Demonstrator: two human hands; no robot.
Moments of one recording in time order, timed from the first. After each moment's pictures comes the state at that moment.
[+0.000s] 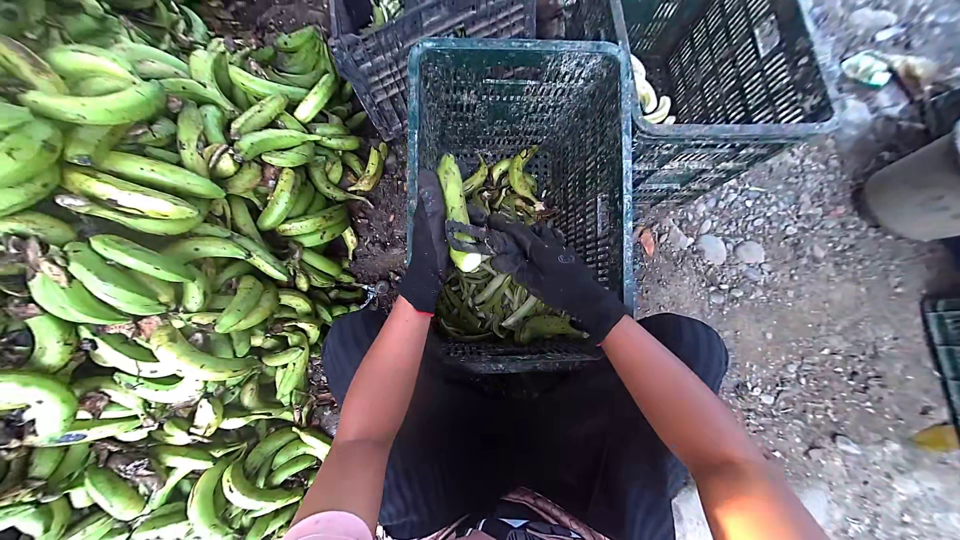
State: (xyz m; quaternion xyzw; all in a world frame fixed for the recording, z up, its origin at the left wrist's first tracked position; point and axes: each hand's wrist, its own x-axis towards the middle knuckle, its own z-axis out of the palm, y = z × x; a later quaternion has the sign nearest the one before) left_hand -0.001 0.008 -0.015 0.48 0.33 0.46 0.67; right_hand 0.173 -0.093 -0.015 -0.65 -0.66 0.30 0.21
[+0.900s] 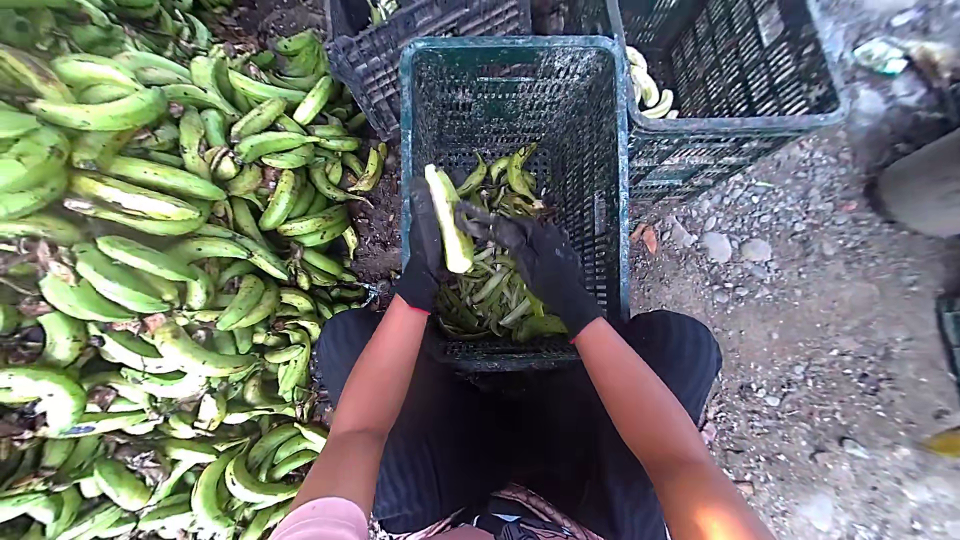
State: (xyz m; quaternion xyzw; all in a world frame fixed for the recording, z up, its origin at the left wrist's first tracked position) left_hand 0.005 0.003 -0.021 0.46 0.35 0.47 0.67; right_hand 0.166 -0.090 -0.023 -0.75 -0.55 0.28 0.25
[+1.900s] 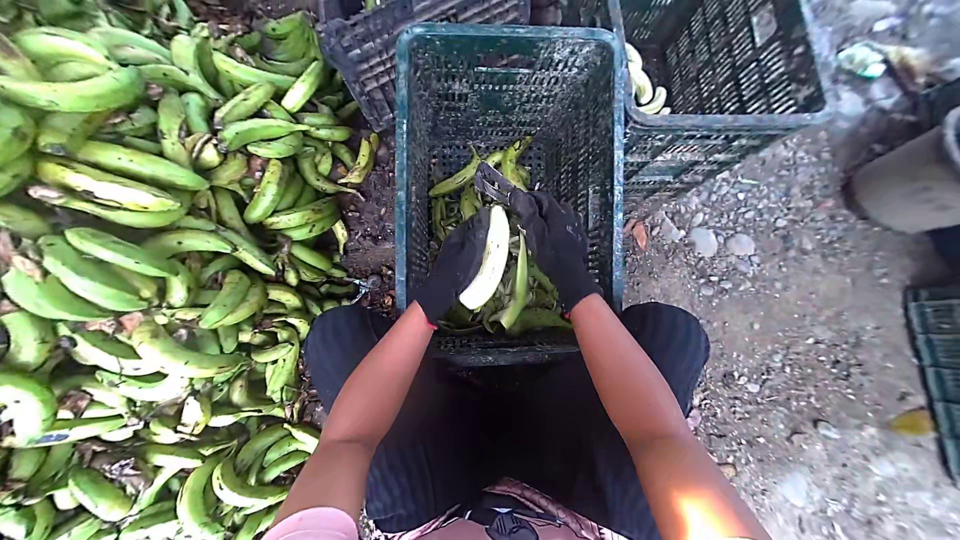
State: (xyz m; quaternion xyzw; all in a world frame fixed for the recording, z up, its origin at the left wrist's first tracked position) left_hand 0.008 -0.030 -0.024 0.65 0.44 0.24 0.57; right_hand 0.179 -0.072 -0.029 -0.81 -0.47 0.24 0.26
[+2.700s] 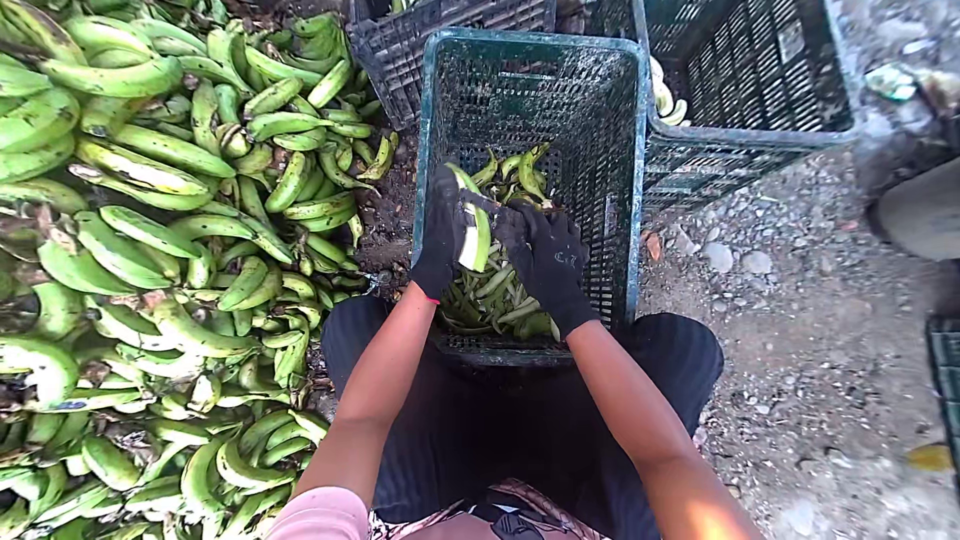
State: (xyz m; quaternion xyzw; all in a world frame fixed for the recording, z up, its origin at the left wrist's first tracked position) left_hand -0.001 0.007 -0.029 0.63 0.42 0.43 0.49; right_hand 0.143 -0.085 -0.033 -0.77 -0.56 0.14 0.26
